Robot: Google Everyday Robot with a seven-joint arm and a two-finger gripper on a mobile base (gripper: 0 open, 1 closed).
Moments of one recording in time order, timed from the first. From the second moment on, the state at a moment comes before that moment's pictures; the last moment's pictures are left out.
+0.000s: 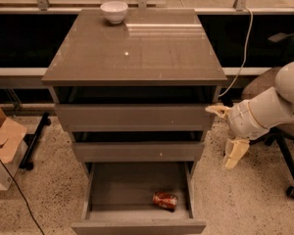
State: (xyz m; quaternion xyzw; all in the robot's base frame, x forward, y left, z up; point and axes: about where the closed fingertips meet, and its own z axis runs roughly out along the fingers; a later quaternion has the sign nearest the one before) arm 0.508 -0.210 0.734 -0.71 0.65 0.11 0.26
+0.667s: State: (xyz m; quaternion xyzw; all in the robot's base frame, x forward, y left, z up) arm 0.509 -0.202 0.626 -0.70 0.66 0.13 0.24
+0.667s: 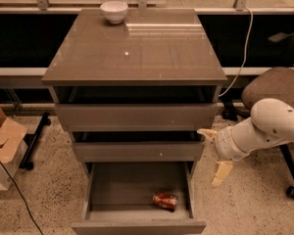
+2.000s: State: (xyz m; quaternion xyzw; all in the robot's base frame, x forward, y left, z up) arm 0.507 -0.162 0.478 -0.66 0.68 0.24 0.22
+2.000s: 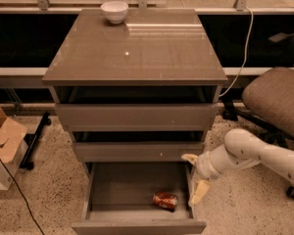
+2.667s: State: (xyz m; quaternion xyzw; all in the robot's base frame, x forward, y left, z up) arm 0.510 -0.154 0.403 -0.60 0.70 0.29 0.25
